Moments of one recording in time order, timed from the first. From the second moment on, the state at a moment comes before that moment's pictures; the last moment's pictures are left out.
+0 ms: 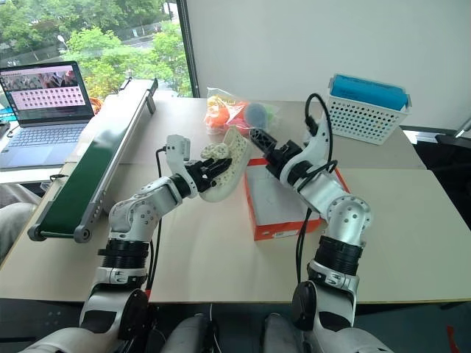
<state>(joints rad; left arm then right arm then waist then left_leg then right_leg) -0.68 0.14 0.11 0.15 -0.53 0.70 -0.41 -0.75 -0.04 -0.48 -0.12 1.11 1.05 -0.22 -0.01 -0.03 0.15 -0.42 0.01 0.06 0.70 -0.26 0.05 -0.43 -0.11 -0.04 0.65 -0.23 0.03</state>
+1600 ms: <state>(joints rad) -0.66 0.11 0.12 0.01 -0.62 0.74 -0.43 -0.73 -0.08 -0.38 0.01 1.19 1.04 -0.27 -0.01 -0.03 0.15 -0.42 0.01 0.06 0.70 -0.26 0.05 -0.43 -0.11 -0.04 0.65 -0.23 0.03</state>
